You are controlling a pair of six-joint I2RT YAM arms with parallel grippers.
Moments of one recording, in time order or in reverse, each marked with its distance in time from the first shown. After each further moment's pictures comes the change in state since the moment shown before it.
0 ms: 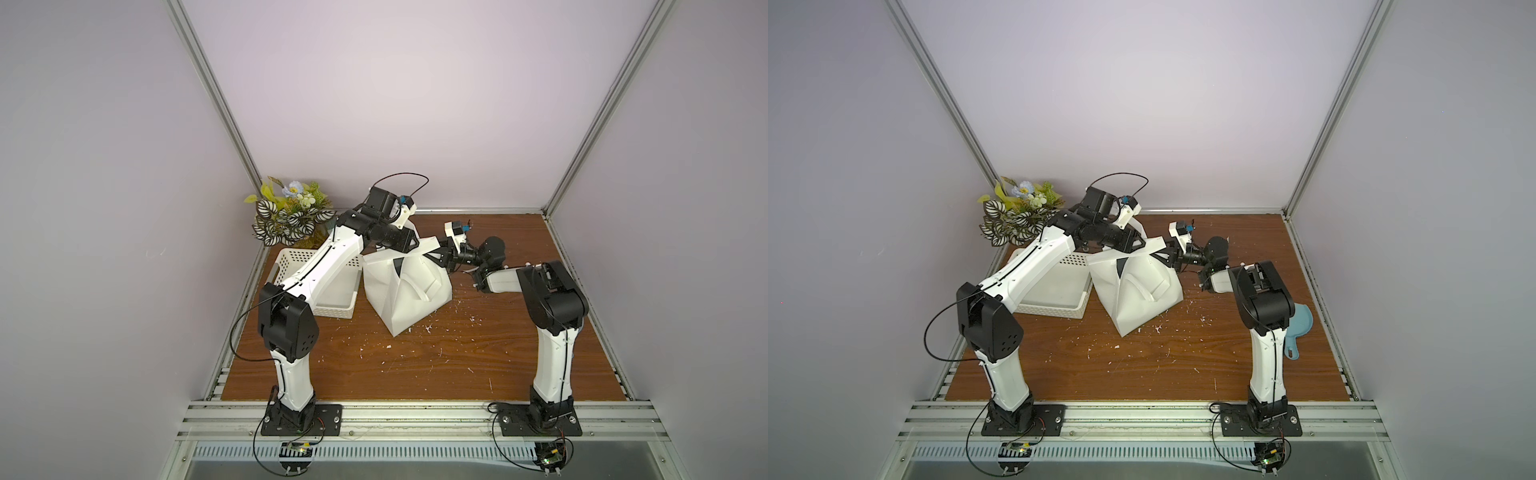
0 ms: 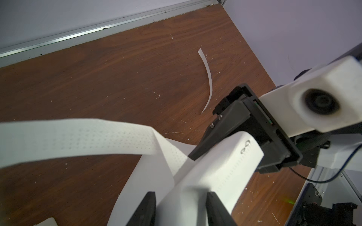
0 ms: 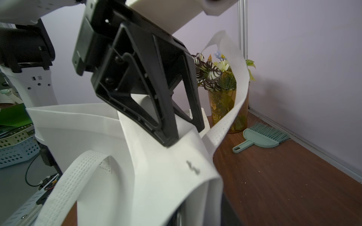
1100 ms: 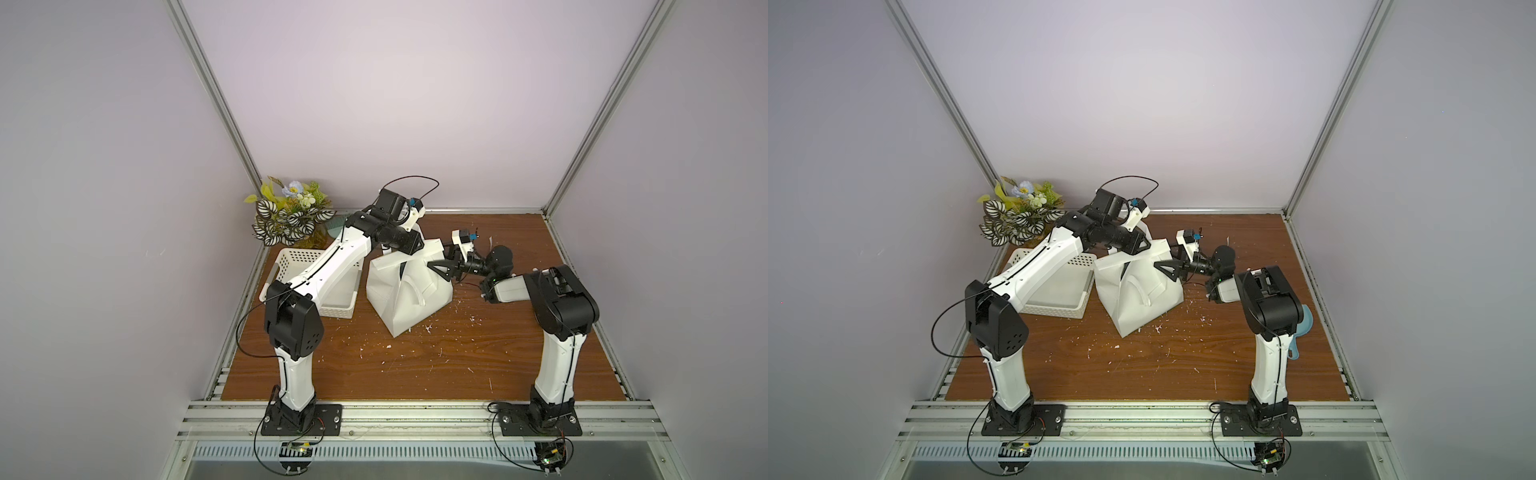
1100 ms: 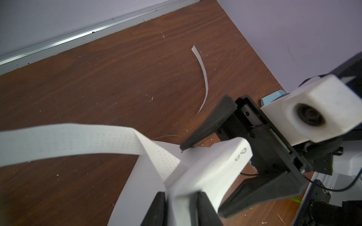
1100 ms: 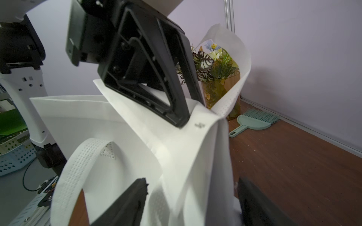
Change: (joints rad) left arm -0.043 0.034 0.024 0.009 -0.025 0.024; right arm -0.042 -0.095 -0.201 0.026 0.045 -0.011
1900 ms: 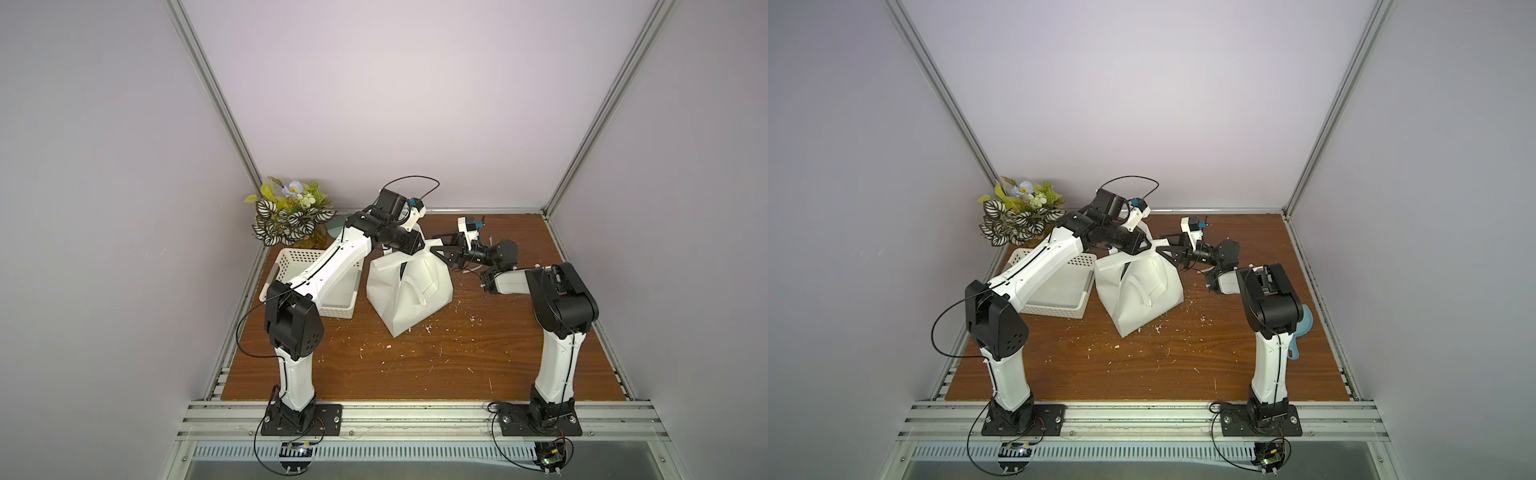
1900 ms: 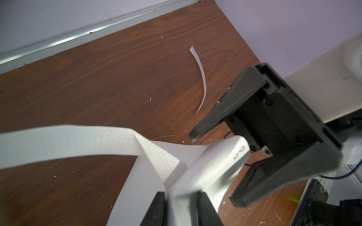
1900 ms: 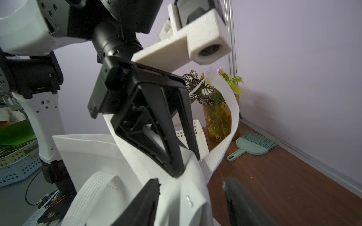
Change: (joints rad) left arm -0.001 0.000 0.000 0.003 0.006 -0.002; right arm -0.013 0.050 0.146 0.106 -0.029 0.167
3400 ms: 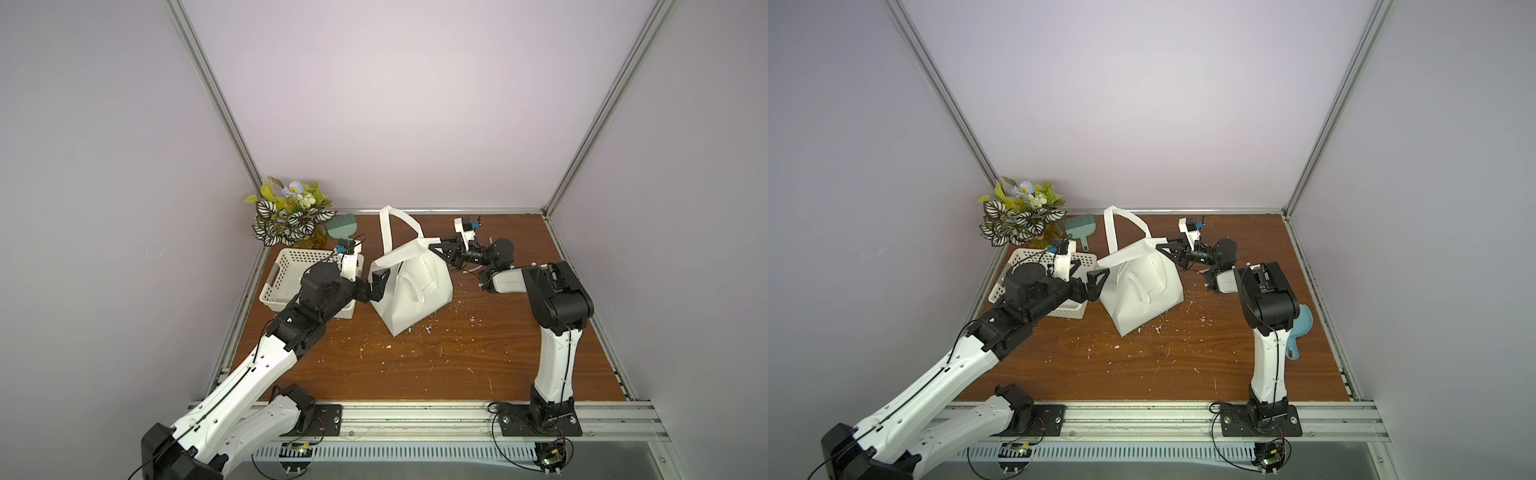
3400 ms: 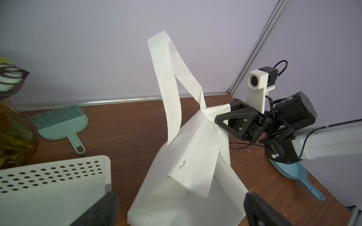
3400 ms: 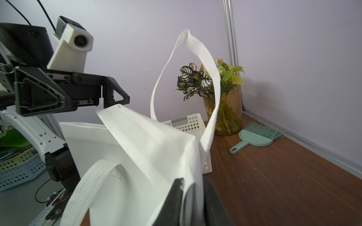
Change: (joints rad) left arm -0.008 -0.976 -1.072 0.636 -0.325 -0.231; right arm -0.001 0.032 0.032 -0.043 -0.009 -0.004
